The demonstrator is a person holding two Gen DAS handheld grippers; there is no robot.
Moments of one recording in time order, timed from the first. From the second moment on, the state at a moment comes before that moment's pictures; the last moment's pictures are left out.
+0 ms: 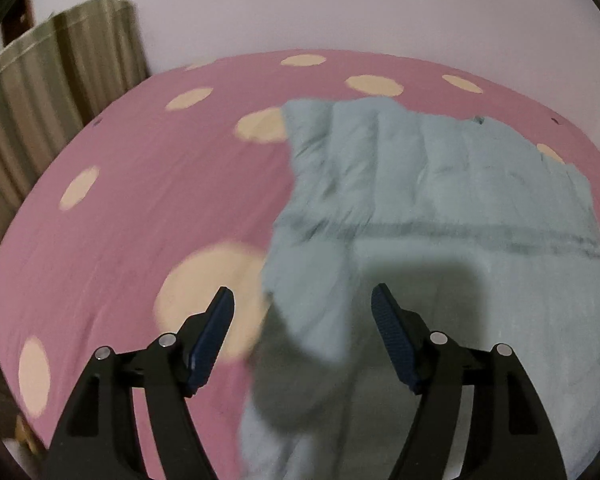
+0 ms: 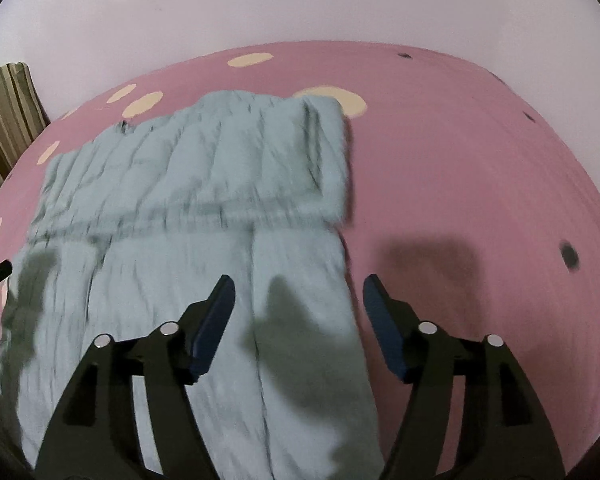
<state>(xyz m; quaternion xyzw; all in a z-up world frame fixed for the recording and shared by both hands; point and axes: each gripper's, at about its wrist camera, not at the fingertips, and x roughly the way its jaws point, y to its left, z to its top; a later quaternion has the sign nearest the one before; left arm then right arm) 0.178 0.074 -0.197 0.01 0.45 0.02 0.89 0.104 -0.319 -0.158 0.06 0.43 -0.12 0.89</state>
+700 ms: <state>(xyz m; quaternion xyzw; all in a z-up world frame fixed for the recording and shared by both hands) 0.038 0.121 -0.239 -0.08 0.51 -0.02 0.86 -0.035 -0.307 -0.201 0.11 0.48 -0.11 0.86</state>
